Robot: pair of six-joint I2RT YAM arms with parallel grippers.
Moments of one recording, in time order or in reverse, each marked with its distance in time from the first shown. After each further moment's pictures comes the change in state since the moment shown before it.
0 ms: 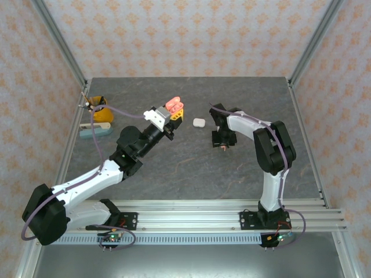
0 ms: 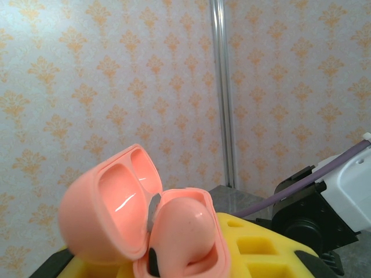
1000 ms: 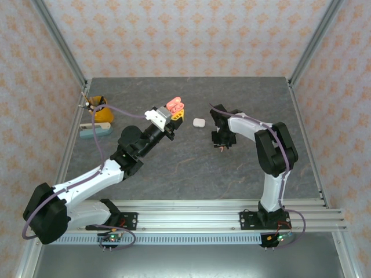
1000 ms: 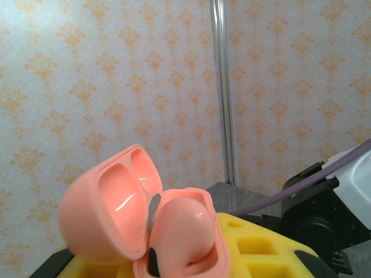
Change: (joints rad) left arm 0.000 0.011 0.000 0.000 0.000 -0.001; right arm 0.001 -0.029 -0.047 0.052 -0.028 0.013
